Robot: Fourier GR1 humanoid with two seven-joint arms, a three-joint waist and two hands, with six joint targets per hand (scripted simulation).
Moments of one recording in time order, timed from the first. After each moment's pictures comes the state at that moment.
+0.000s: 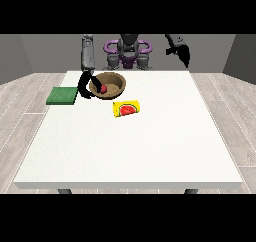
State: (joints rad) left arm -0.38 0.13 0.03 -1.24 -0.06 0.00 -0.24; right arm -0.47 -0.18 -0.16 -0.62 0.12 -0.45 -0.18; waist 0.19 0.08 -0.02
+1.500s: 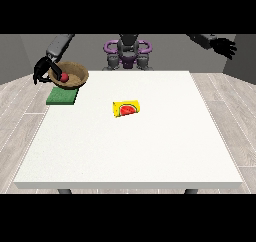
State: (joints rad) left arm -0.36 0.53 0.43 -1.07 0.23 -0.28 -0.35; right arm -0.50 -0.55 -0.30 -0.74 0.04 -0.14 0.03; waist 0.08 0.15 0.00
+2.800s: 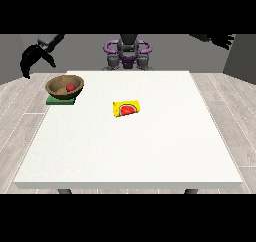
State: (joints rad) left arm -0.36 0.51 0.37 -1.12 0.26 -0.31 -0.25; right arm -0.64 -0.64 -0.35 -0.55 0.02 -0.09 0.09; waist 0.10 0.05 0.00
